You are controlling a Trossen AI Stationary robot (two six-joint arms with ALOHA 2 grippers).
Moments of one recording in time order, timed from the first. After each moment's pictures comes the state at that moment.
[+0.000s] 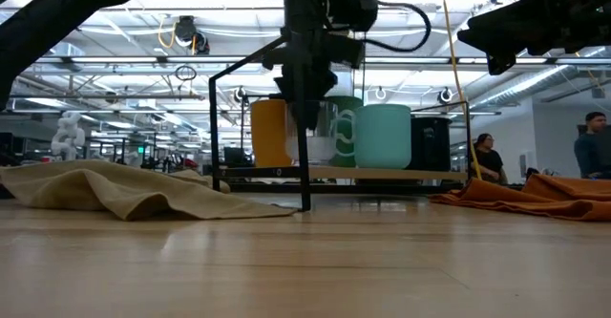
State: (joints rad) left arm 0.15 2.28 2.20 -1.38 -0.10 0.49; right arm 0.04 0.33 0.17 0.13 0.05 0.09
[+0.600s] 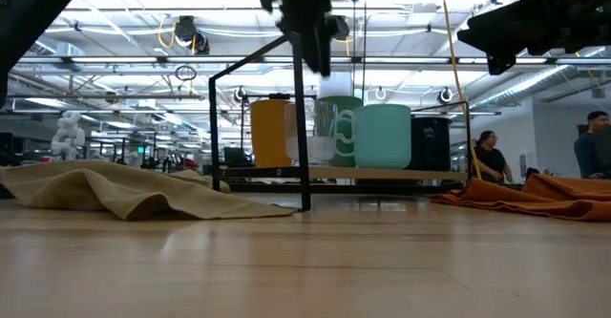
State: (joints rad) left arm 0.09 2.15 2.22 -1.33 -0.05 0.47; right arm 0.04 0.33 0.17 0.13 0.05 0.10
